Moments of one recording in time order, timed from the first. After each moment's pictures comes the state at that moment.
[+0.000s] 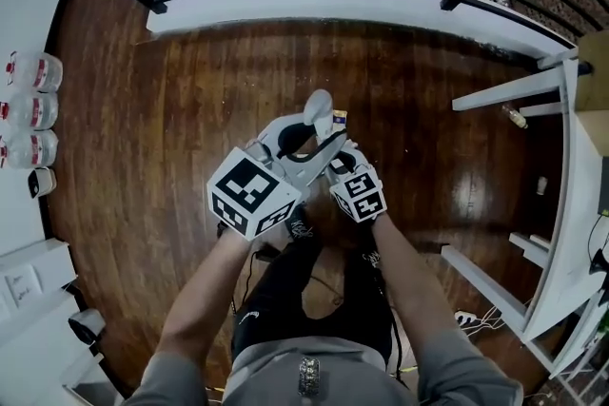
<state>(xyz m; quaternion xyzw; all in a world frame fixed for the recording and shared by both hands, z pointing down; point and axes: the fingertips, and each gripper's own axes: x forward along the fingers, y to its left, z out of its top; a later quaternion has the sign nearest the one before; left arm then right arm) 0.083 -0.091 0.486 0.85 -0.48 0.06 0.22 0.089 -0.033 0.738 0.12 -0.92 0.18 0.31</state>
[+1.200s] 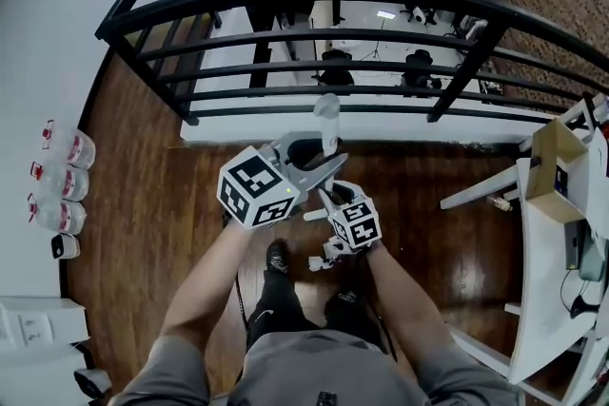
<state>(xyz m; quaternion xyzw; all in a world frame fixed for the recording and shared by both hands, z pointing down) 0.013 -0.234 0.260 0.90 -0.42 0.08 0.12 -0.013 -0.204 0.520 0.17 -0.94 0.15 0.25</state>
